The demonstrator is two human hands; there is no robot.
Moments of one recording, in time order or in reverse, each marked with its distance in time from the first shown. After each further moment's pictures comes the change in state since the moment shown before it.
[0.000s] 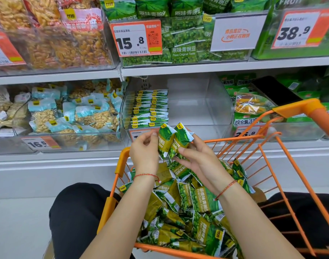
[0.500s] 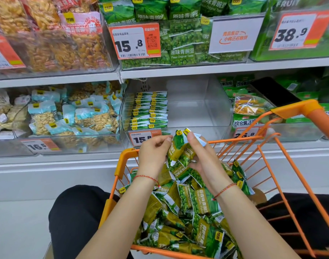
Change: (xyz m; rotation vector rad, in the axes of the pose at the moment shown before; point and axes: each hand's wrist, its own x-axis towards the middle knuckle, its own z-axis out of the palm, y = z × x) left_hand -0.008 0.012 0.000 0.058 -0.348 -0.025; right_hand 0.000 0.000 -0.001 -0.113 0.174 -0.005
